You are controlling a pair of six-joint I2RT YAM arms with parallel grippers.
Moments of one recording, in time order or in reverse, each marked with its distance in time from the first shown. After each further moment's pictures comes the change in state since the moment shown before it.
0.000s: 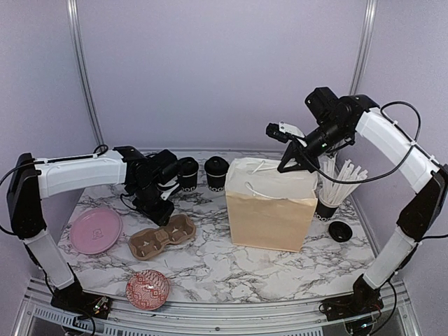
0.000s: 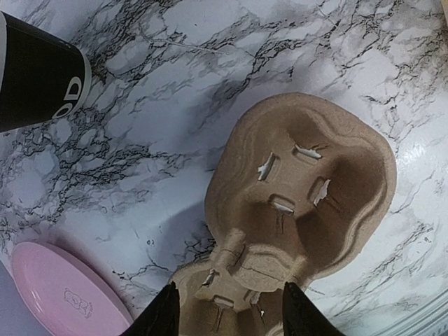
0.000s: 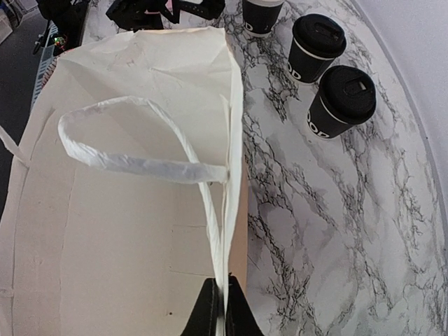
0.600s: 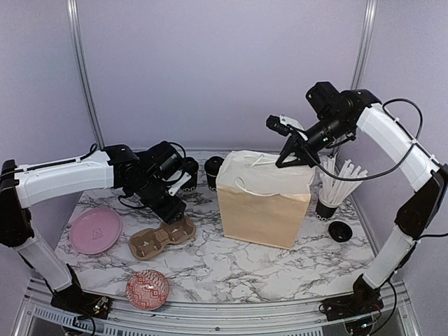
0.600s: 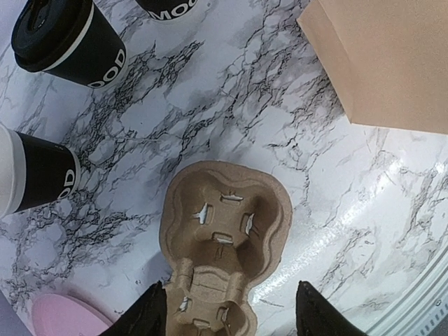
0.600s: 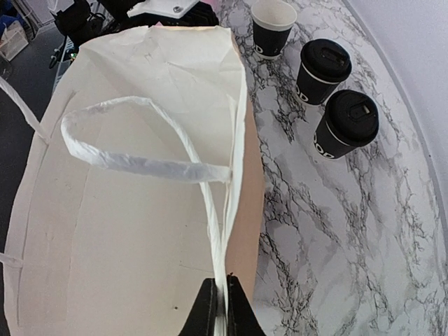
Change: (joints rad) left arm -0.107 -0.118 0.000 0.126 0.010 0.097; right arm 0.000 0.034 0.080 -0.044 -0.074 0.002
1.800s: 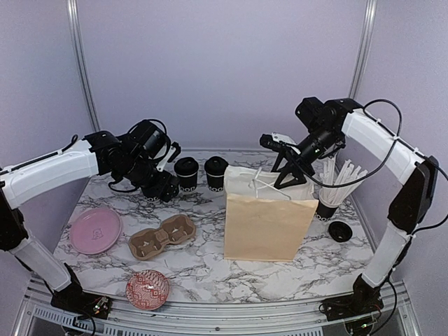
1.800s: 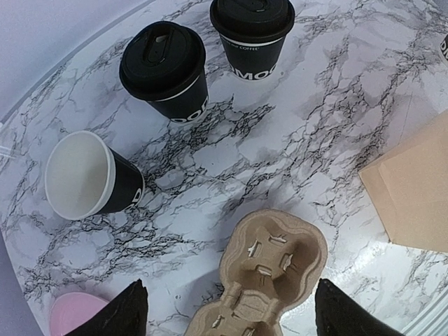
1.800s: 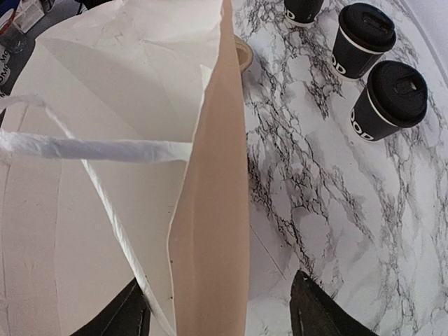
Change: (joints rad) left arm 0.094 -0.066 0.055 0.038 -0.074 -0.055; right arm -0.002 0.061 -0.077 -0.032 0.003 -0.110
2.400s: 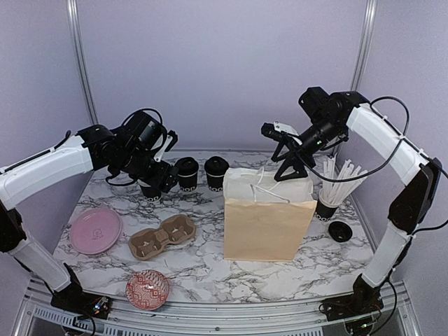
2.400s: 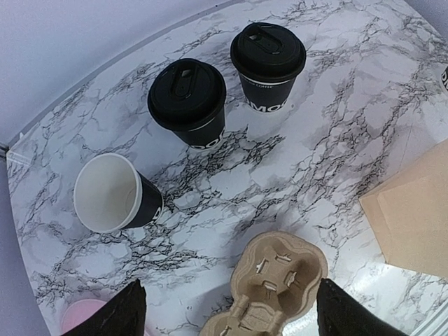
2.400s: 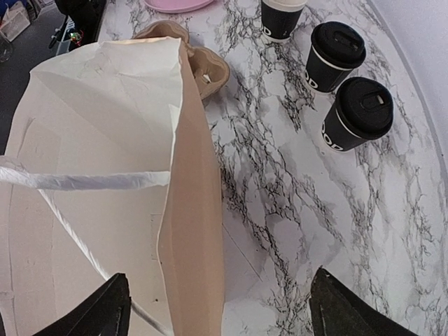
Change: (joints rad) left arm 0.000 -0.017 0.055 0.004 -0.054 -0.010; right arm -0.002 0.005 0.092 0.007 0.020 0.026
